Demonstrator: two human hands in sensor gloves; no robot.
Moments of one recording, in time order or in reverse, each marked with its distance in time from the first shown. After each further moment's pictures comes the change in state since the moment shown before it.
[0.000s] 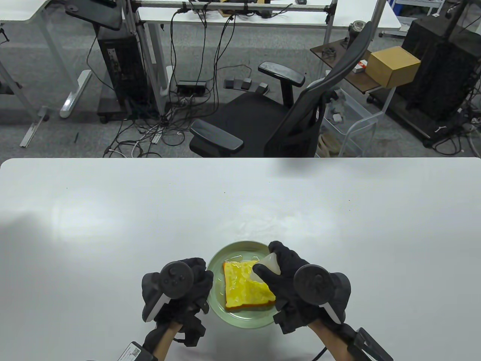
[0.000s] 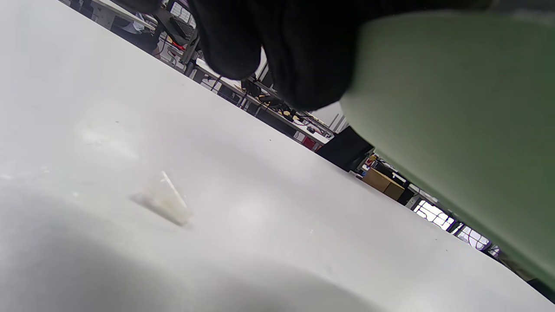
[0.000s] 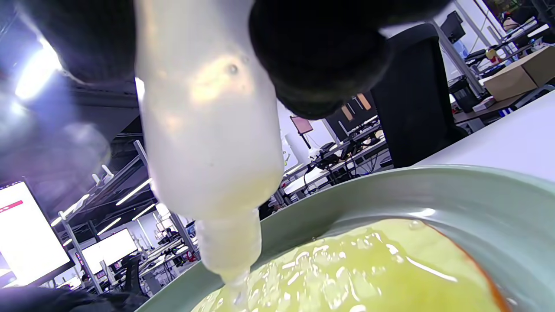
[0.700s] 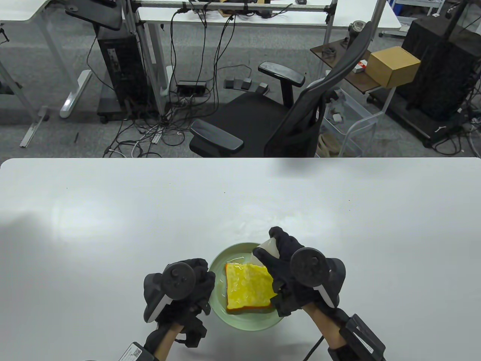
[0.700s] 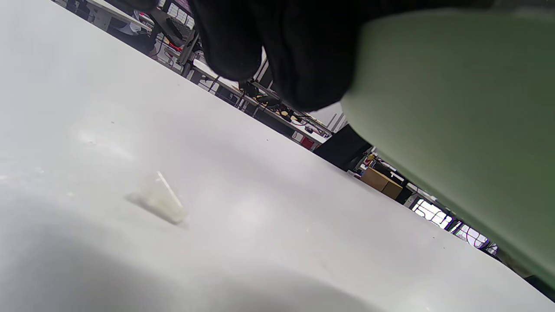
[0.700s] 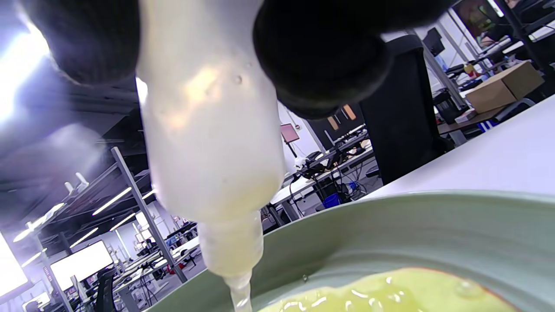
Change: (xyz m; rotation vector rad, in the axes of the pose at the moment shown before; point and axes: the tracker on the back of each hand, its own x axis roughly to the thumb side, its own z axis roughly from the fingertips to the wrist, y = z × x) left_hand 0.004 -0.001 0.001 0.005 -0.005 -0.007; right_hand -0.002 0.005 -0.020 -0.033 0.028 0.034
